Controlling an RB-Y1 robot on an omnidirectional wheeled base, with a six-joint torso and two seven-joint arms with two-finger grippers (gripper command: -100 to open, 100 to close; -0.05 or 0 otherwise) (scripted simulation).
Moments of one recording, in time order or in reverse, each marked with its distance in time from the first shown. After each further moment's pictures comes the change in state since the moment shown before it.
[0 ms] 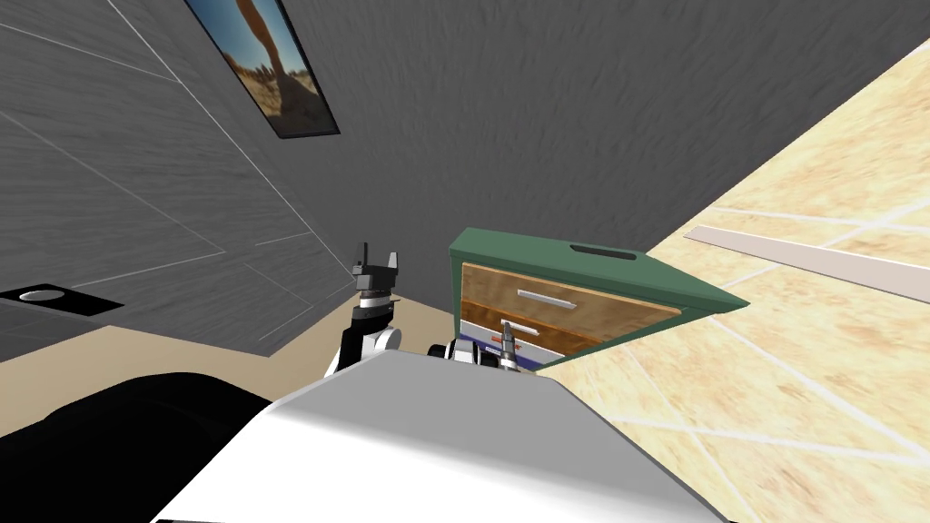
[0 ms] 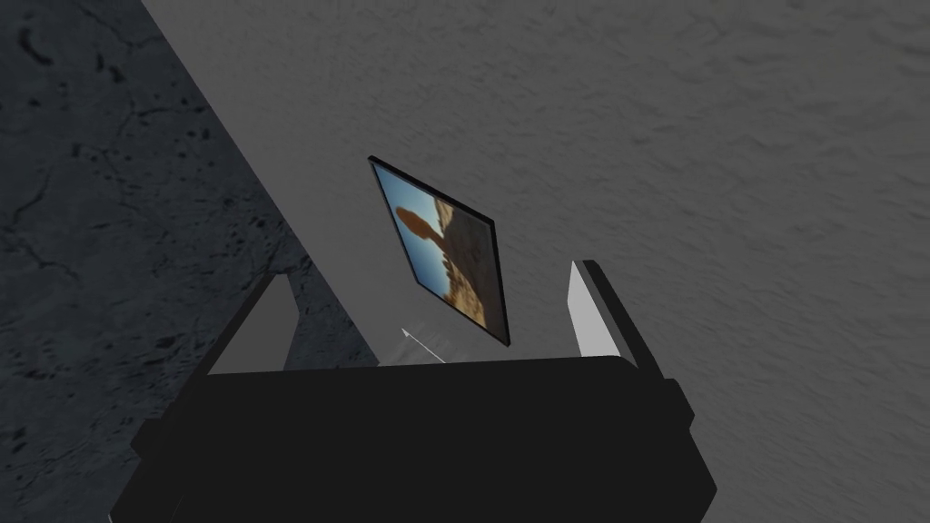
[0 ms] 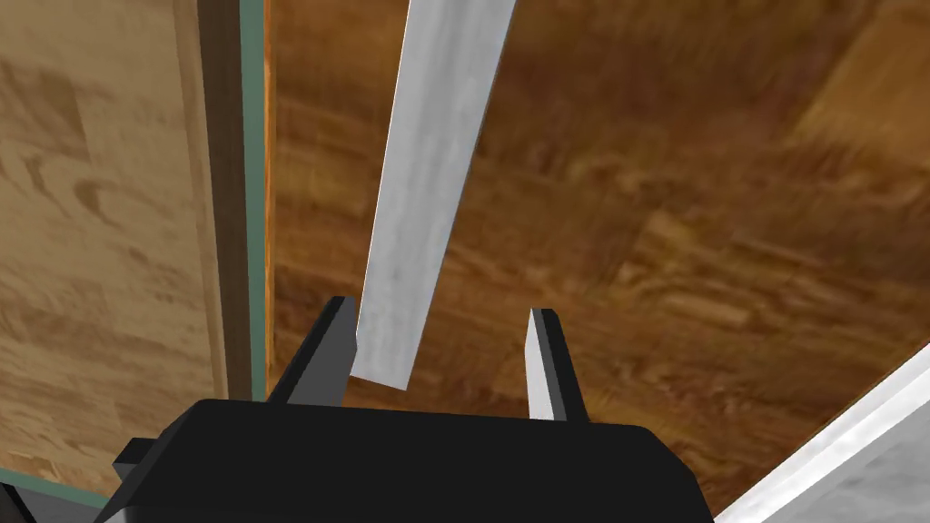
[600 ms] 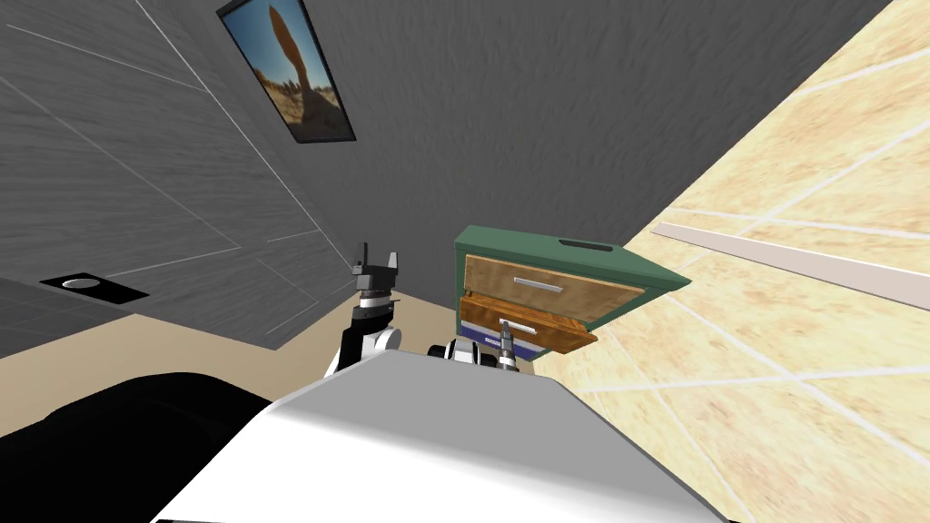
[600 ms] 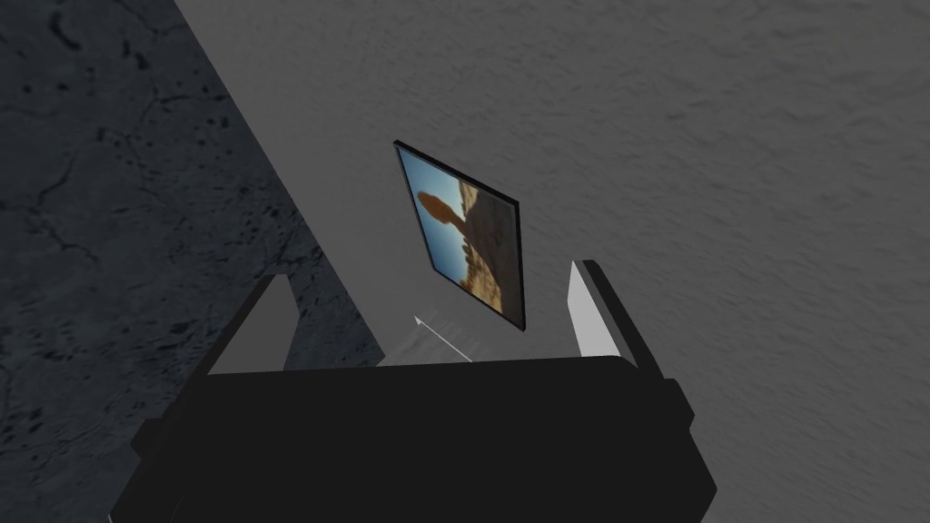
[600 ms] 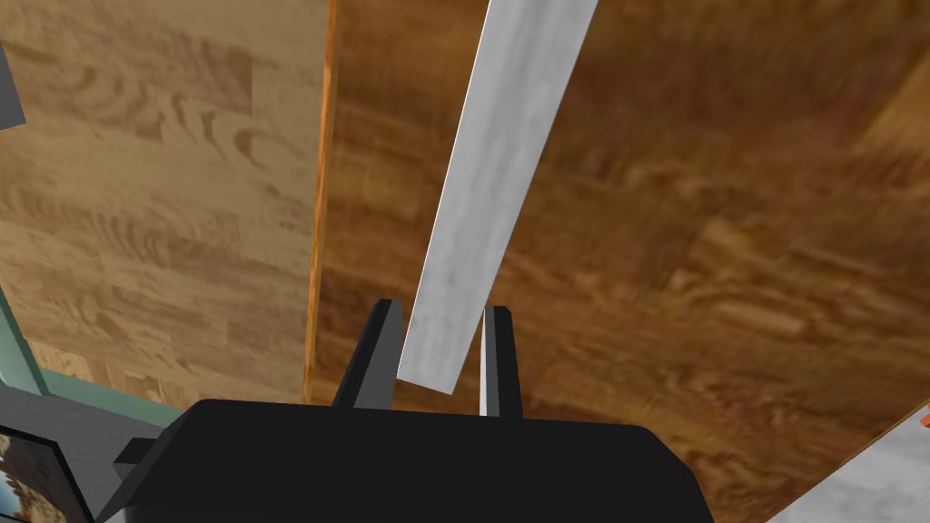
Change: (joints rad) left arm 0.000 0.000 0.000 0.000 0.000 0.000 0.000; right arm 0.013 0.007 0.004 -0.053 0.003 0.023 0.022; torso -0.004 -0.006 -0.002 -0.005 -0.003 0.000
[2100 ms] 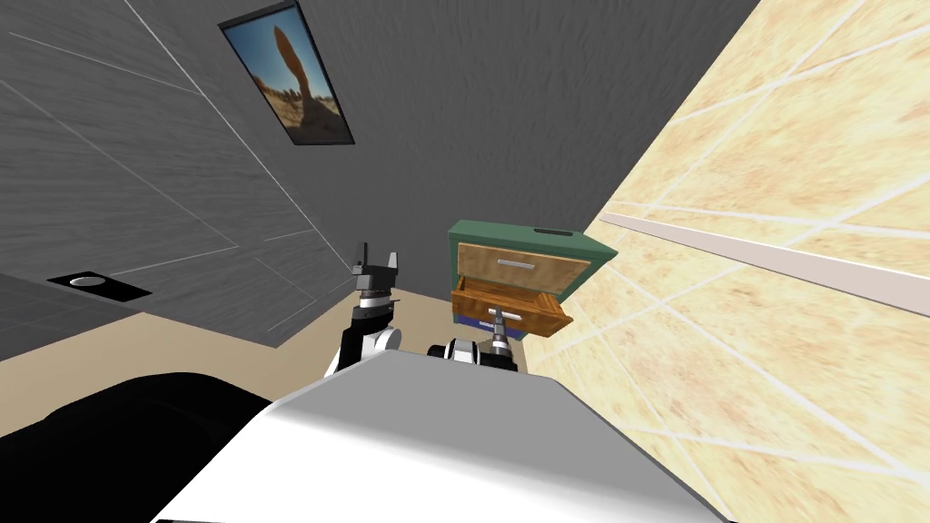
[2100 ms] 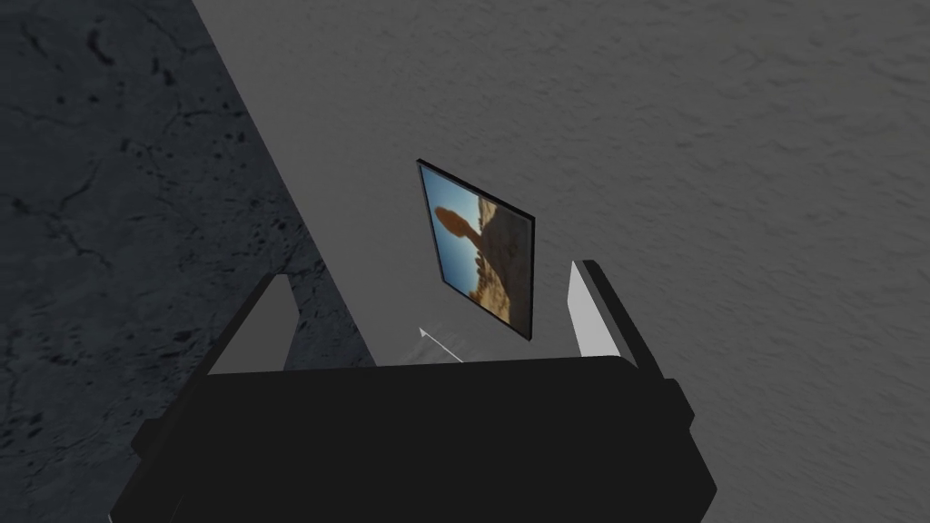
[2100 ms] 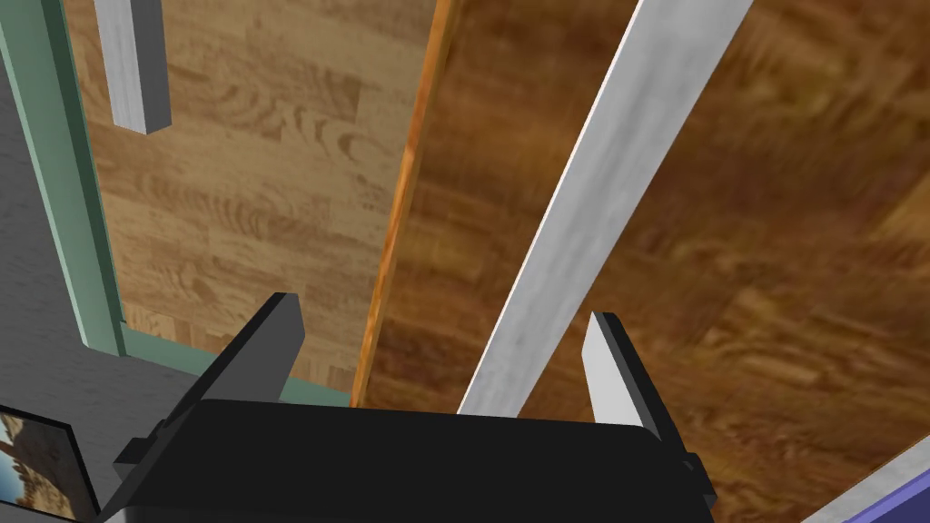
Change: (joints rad) left arm 0.000 0.000 0.000 0.000 0.000 0.000 0.000; right arm -0.011 0.050 -0.021 -0.183 -0.020 0.221 0.162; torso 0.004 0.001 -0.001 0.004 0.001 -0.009
